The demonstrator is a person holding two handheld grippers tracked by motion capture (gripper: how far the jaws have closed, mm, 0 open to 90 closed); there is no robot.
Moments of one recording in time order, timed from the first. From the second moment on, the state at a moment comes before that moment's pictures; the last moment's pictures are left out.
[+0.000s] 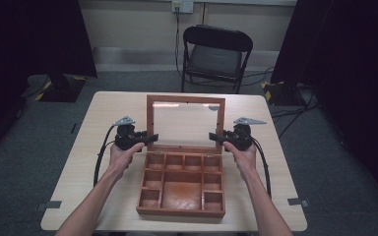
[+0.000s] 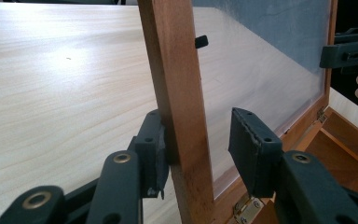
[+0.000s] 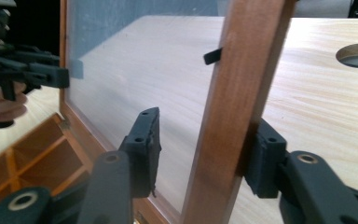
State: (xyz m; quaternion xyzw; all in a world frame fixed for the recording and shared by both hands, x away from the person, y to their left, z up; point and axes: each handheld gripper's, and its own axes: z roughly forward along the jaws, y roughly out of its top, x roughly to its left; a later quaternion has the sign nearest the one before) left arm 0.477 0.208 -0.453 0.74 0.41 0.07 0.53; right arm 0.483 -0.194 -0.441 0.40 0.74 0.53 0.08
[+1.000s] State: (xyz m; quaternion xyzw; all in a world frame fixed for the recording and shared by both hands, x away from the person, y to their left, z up) left arm 0.483 0.200 -0.465 0.75 0.41 0.05 0.52; right arm 0.491 -0.186 -0.459 0.43 0.74 0.51 0.08
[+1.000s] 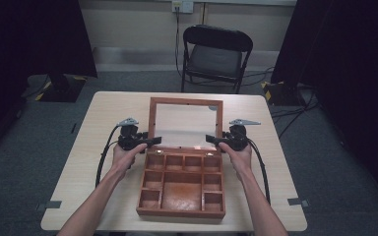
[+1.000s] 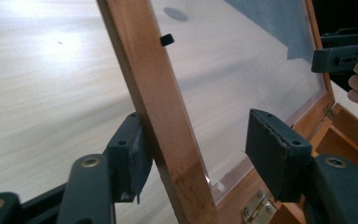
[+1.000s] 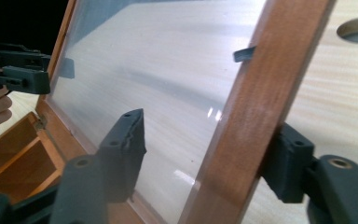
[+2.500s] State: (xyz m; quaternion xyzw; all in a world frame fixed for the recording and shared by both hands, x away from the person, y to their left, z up) left arm 0.488 0.210 -0.491 0.73 0.47 0.02 0.49; right arm 0.497 -0.189 -0.485 0.51 0.73 0.46 0.04
